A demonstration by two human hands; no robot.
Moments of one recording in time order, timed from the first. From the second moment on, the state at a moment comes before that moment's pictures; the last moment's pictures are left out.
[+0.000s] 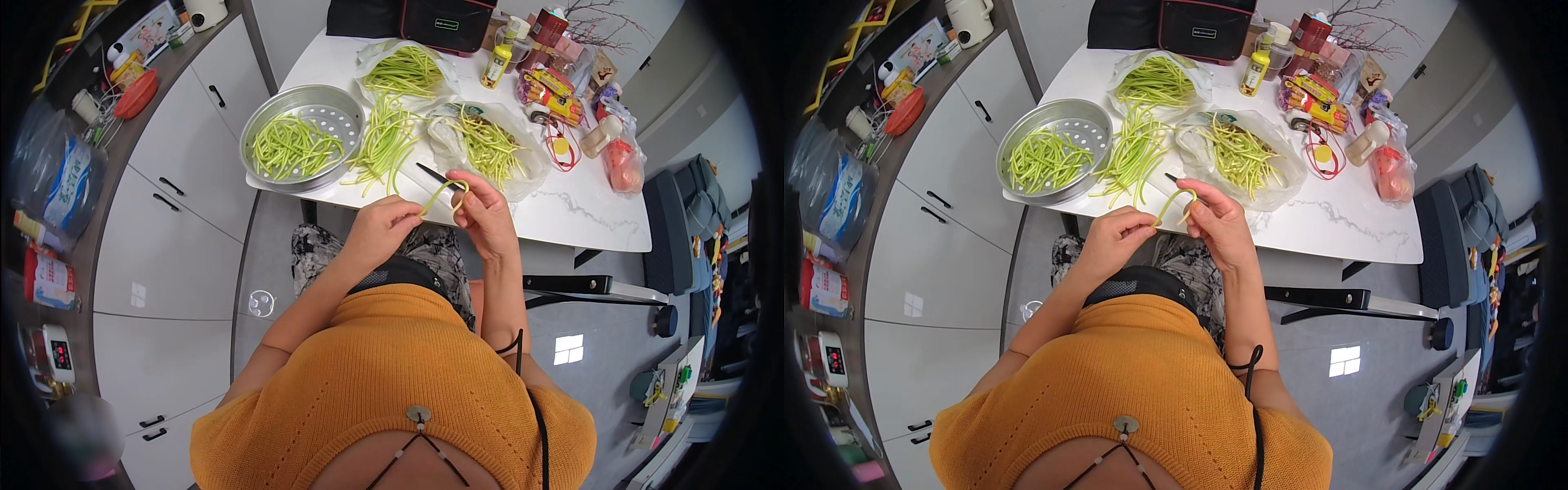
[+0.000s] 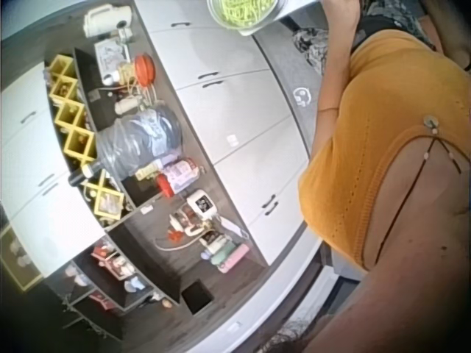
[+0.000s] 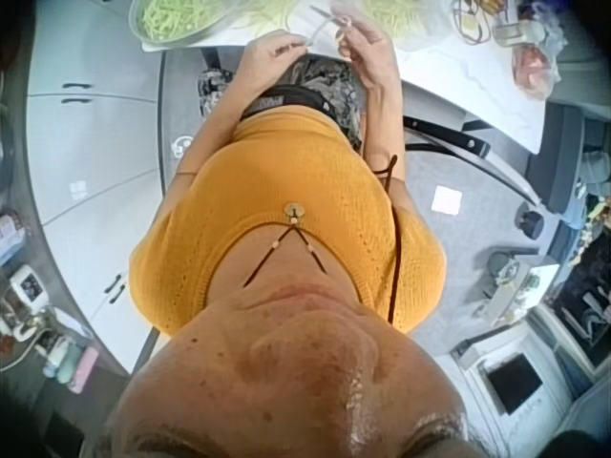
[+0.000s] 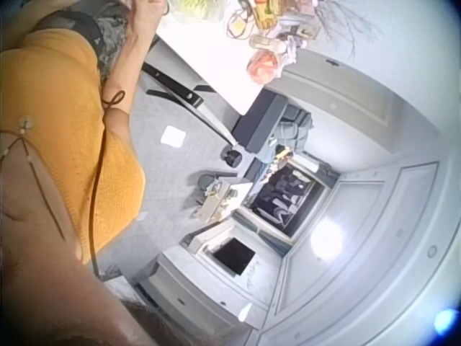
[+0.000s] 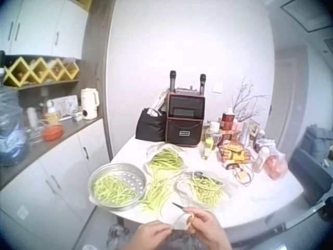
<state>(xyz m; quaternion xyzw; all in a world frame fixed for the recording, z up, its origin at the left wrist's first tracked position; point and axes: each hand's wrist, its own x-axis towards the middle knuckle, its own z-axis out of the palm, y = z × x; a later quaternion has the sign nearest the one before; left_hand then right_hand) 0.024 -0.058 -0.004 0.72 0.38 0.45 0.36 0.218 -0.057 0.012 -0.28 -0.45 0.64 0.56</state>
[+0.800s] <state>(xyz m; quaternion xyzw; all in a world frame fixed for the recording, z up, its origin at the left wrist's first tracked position) 0.015 -0.047 0.008 0.45 0.28 0.41 0.74 0.211 -0.052 0.014 -0.42 -0.45 0.46 0.64</state>
